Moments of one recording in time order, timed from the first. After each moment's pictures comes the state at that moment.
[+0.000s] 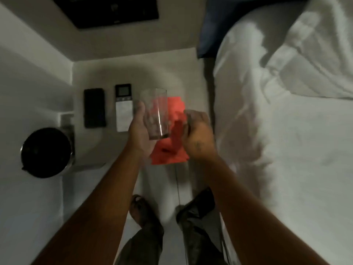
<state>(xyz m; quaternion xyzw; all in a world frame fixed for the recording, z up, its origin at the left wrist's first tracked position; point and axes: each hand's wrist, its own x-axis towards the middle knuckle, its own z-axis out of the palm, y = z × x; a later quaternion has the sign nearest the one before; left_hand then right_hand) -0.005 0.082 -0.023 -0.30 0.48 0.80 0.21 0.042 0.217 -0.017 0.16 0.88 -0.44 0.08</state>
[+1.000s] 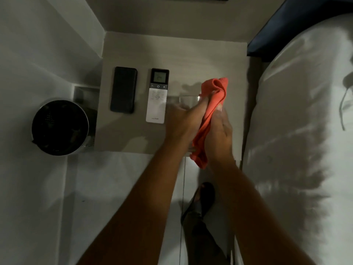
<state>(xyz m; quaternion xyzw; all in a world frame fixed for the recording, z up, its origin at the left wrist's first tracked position) -0.028 0.073 -0.020 -0.29 0.70 0.60 0.26 0.017 0.160 -0.023 0.30 0.64 -0.70 0.10</state>
